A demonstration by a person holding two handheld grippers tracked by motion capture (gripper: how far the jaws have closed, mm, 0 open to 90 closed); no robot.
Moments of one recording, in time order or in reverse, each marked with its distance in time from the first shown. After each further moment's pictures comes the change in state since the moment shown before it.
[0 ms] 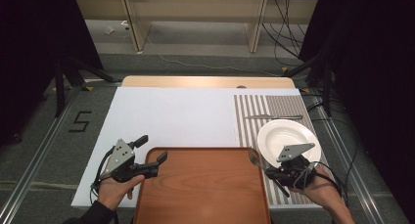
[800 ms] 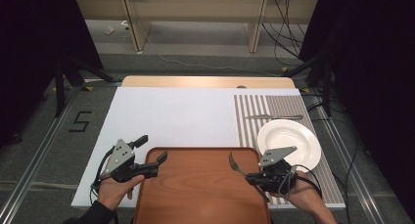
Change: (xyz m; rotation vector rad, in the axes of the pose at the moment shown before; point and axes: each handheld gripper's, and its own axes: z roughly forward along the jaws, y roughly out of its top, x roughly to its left) left arm 0.000 0.000 0.000 -0.001 0.001 0.002; right arm 0.035 0.025 0.018 -0.047 0.105 -0.035
